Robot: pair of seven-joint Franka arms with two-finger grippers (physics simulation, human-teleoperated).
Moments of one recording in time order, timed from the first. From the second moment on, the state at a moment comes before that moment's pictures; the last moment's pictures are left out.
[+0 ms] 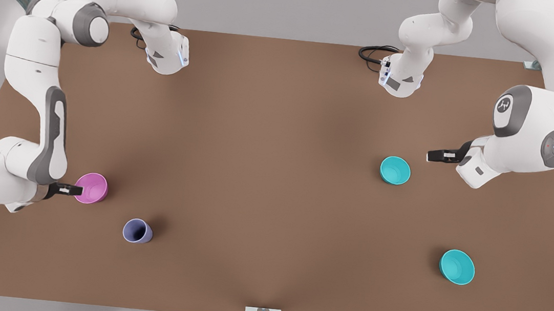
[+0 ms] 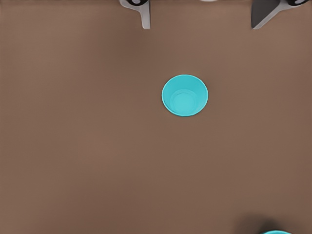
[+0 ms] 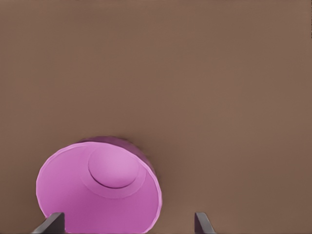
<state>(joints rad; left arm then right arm) 0.23 0.13 -0.28 -1.64 -0.12 1.46 -0.13 -0.35 0.81 0.13 -1.30 -0.10 1.81 -0.12</state>
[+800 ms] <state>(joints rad) 0.23 0.13 -0.28 -1.63 -0.12 1.46 -0.14 -0.43 0.79 0.19 -1.42 -0.02 1.86 -0.21</state>
